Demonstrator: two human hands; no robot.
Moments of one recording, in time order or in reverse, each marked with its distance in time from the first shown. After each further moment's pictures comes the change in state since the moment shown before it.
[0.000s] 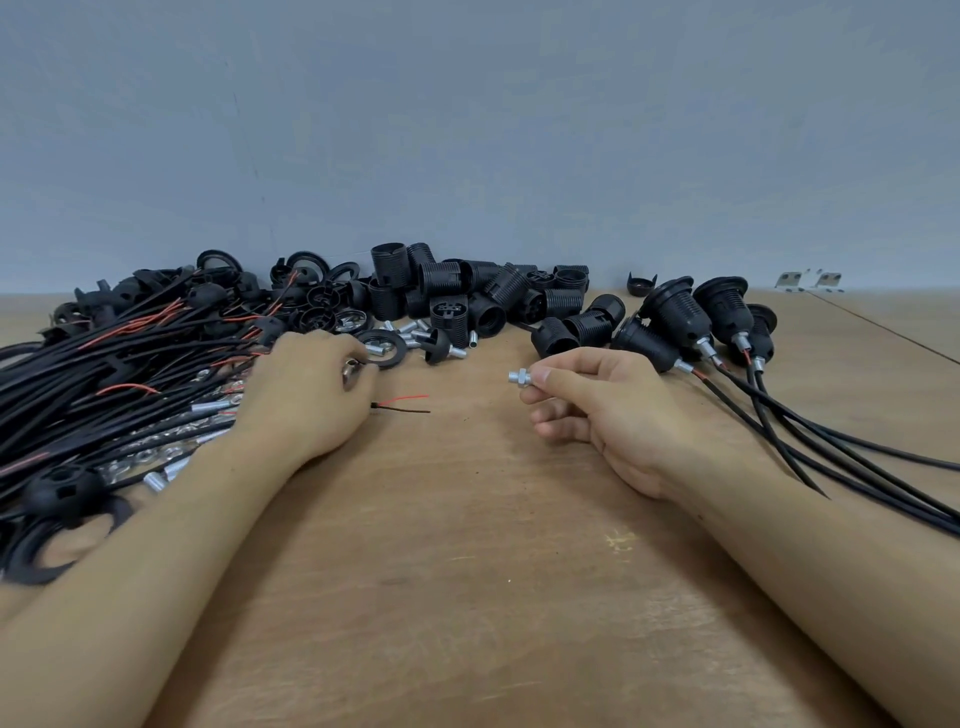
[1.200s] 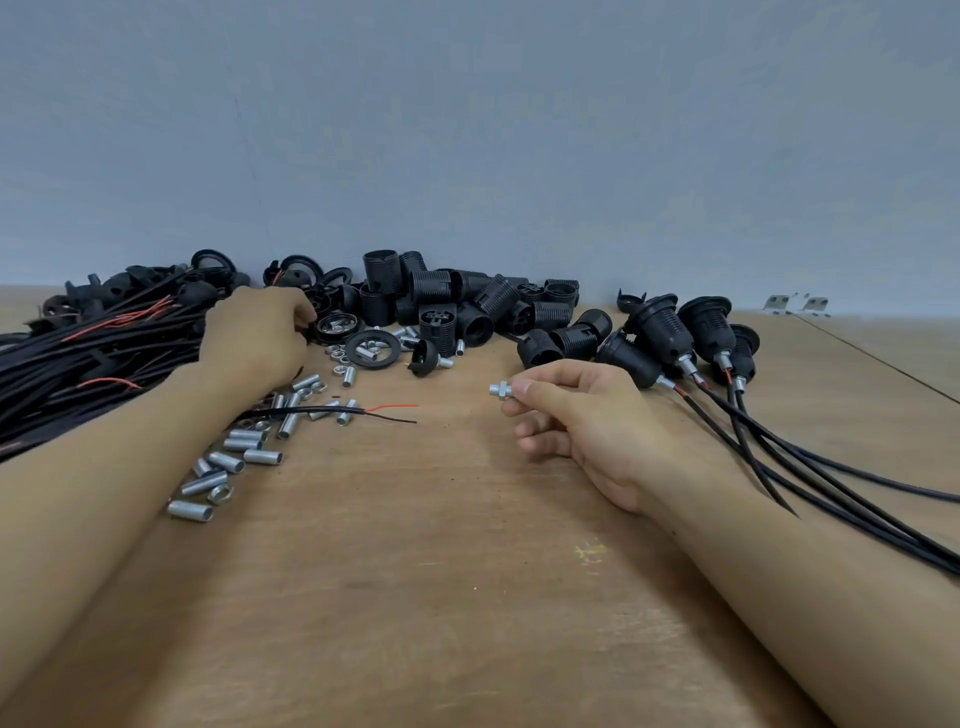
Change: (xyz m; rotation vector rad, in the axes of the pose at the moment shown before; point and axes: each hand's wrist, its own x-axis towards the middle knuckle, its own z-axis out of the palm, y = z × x) left_hand 0.054 -0.032 -0.002 -0.007 0.147 -0.069; right_hand 0.002 0.001 -0.004 0.001 -0.037 0.016
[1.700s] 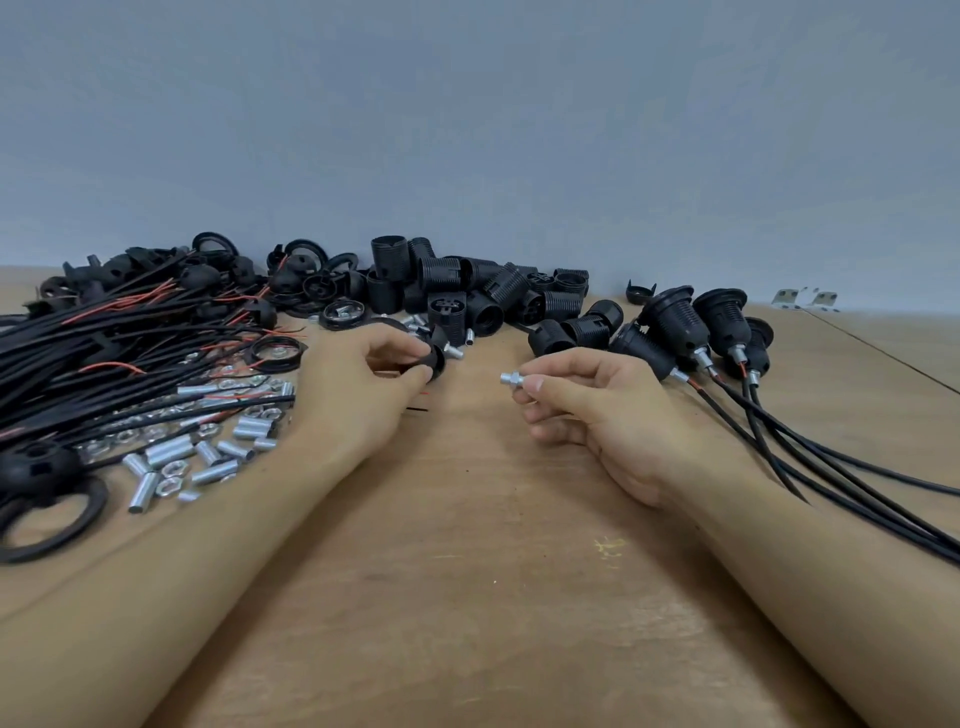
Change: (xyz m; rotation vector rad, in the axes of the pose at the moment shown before) left_hand -0.082 0.076 0.001 -0.753 -0.024 -0.127; right_hand 0.001 0.004 -0.005 -0.029 -0.057 -0.090
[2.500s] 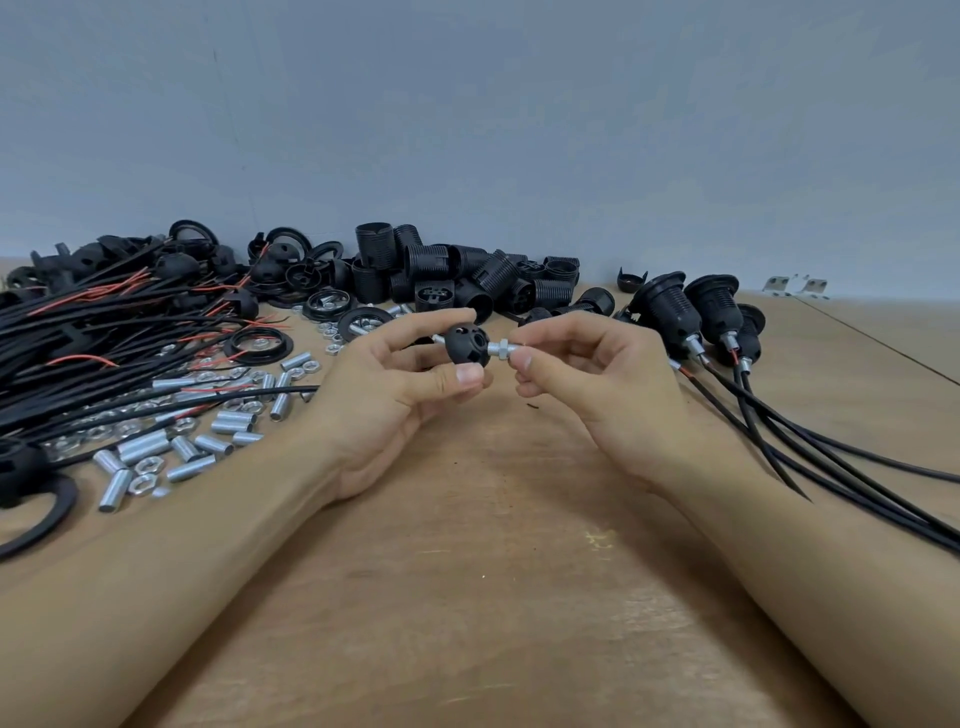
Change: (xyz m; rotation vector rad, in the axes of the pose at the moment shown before) left_hand -0.015 0.016 0.010 -0.915 -0.423 -0.279; right_hand -0.008 -0.006 0.002 -0.237 0.027 -0.404
